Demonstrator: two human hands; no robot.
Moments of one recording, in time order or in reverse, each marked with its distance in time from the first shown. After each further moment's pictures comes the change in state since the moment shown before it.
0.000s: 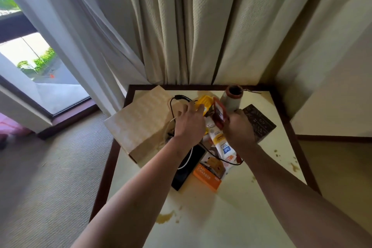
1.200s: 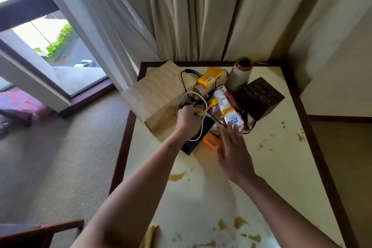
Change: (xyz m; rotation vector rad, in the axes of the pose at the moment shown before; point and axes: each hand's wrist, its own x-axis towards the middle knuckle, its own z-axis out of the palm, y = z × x) left_hand -0.079 -0.026 0.022 -0.630 -0.062 -0.412; right_hand -0.159 0.027 0.064 -0.084 -0.170 -0.161
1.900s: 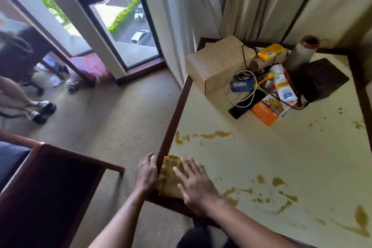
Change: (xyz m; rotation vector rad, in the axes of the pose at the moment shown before) left_hand -0.320 -0.259 -0.129 0.006 0.276 -0.540; right_hand -0.207 -0.190 0.125 -0.084 -0.541 -0.543
